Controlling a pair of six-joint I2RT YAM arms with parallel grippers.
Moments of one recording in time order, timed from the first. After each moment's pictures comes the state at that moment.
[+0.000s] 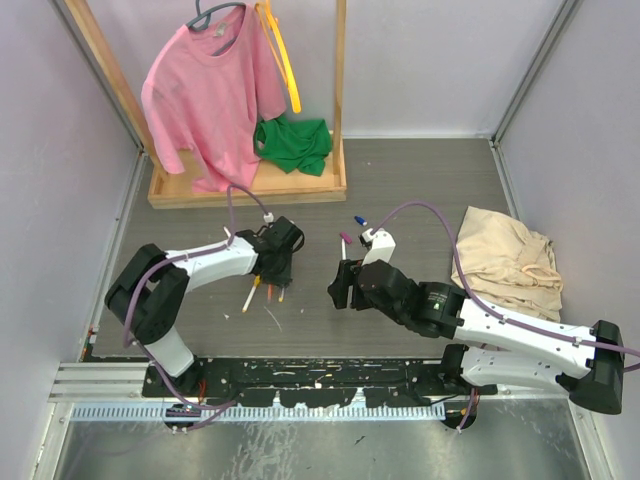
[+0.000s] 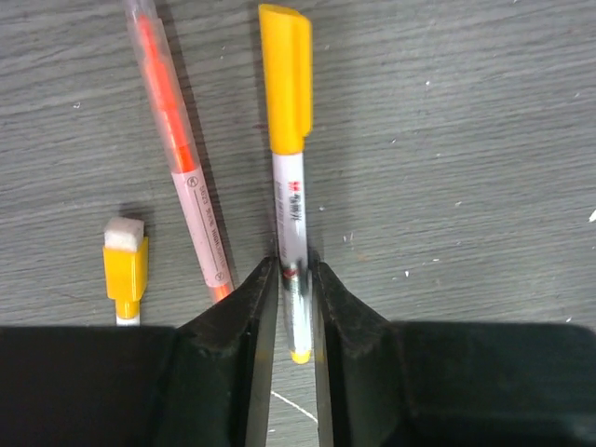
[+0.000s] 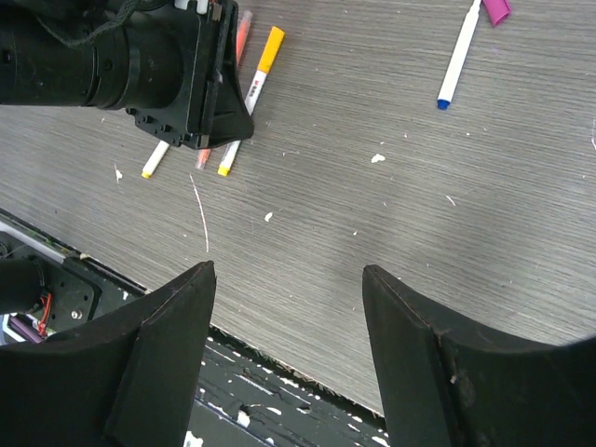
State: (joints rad) left arm -0.71 1.66 0.97 -0.51 -0.14 -0.60; right arm 1.13 0.95 0.78 -0.46 0.43 0.78
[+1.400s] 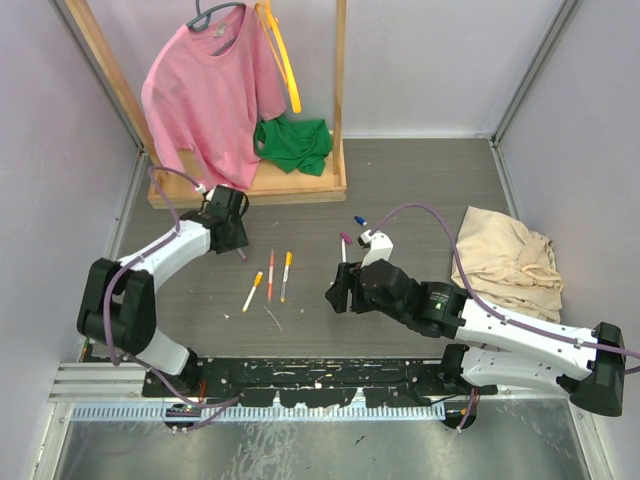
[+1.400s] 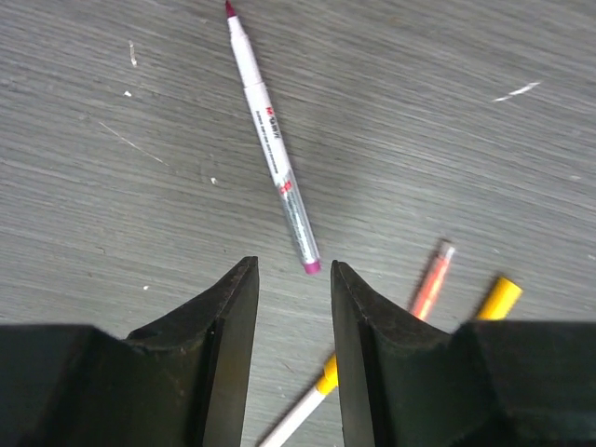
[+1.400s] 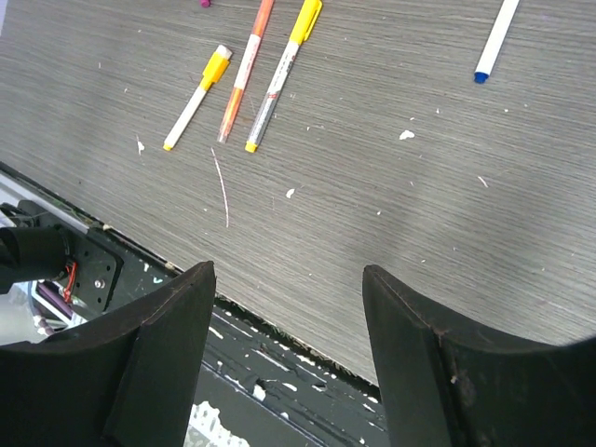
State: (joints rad) left arm -0.35 1.50 0.99 -0.49 -0.27 -0.59; right arm 1.12 0.94 0.77 -0.47 0.33 0.78
